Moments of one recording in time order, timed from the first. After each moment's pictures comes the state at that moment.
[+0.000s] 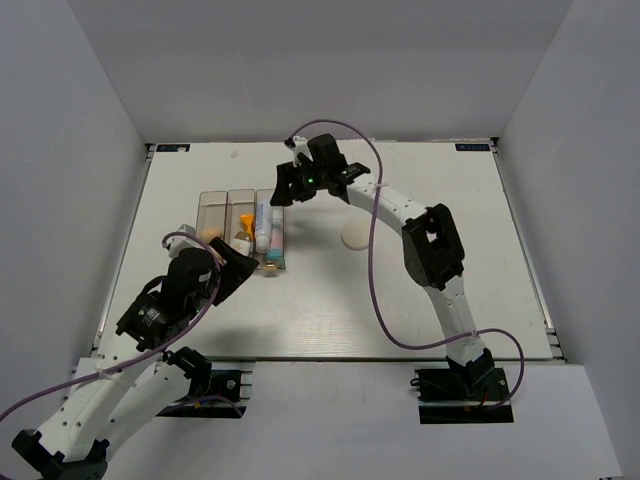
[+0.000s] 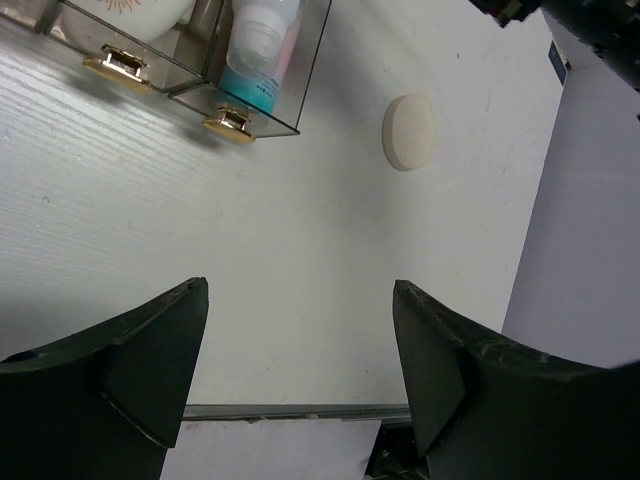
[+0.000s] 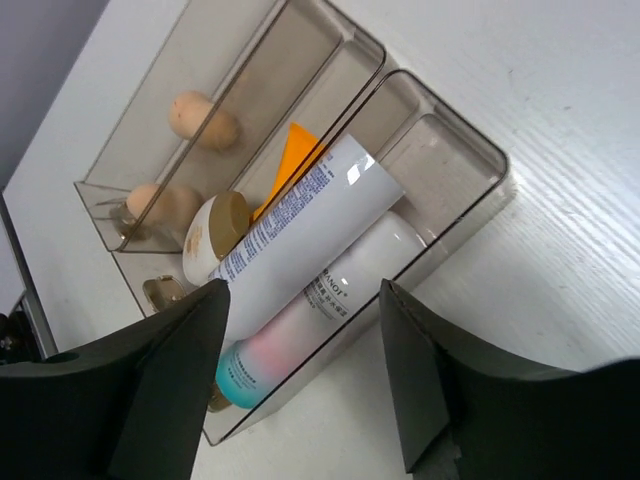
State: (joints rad) left arm -0.58 0.62 0.76 -0.76 -0.24 -1.10; right arm 0.68 2.31 2.00 -0.29 -0.52 0.27
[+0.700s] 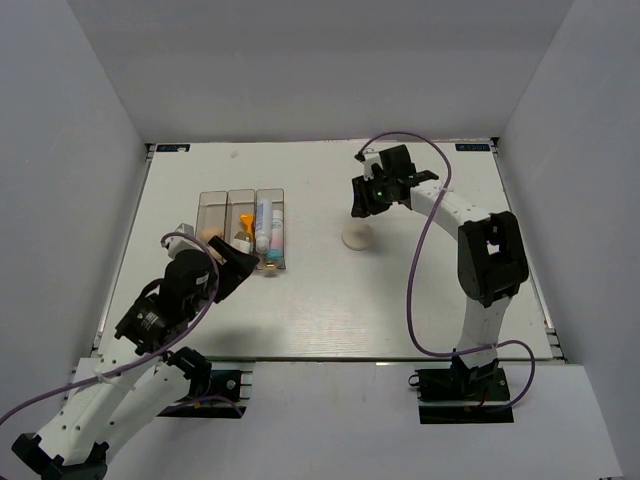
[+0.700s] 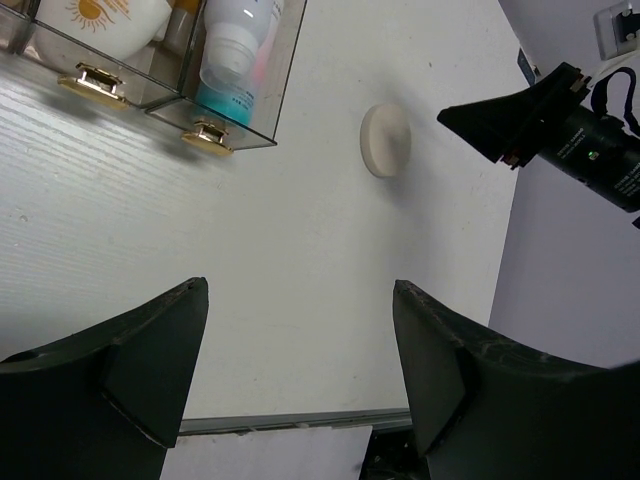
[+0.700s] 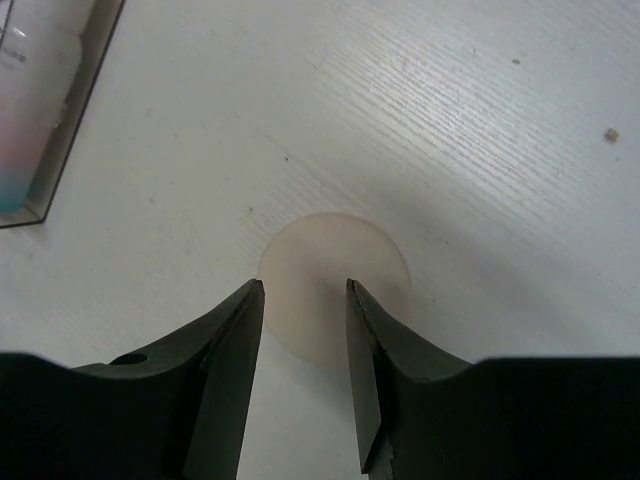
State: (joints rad) left arm -0.58 0.59 0.74 -0.70 -0.24 -1.09; right arm 0.41 1.92 1.47 -0.40 -0.37 -0.01
